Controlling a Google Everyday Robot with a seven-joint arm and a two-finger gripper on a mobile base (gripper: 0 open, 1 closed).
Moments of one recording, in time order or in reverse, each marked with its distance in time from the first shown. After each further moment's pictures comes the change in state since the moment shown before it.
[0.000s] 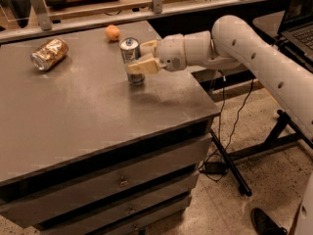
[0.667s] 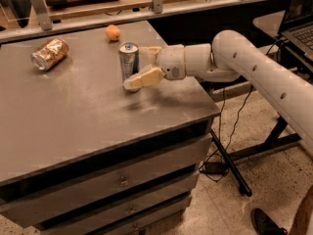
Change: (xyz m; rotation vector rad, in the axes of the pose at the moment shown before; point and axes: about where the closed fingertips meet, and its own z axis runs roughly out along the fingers) arm 0.015 0.009 0.001 0.027 -0.055 0.067
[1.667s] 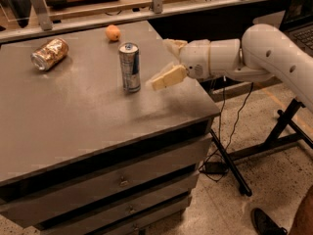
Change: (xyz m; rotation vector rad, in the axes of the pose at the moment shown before) arm -0.010 0.004 -0.066 0.136 0.072 -0.028
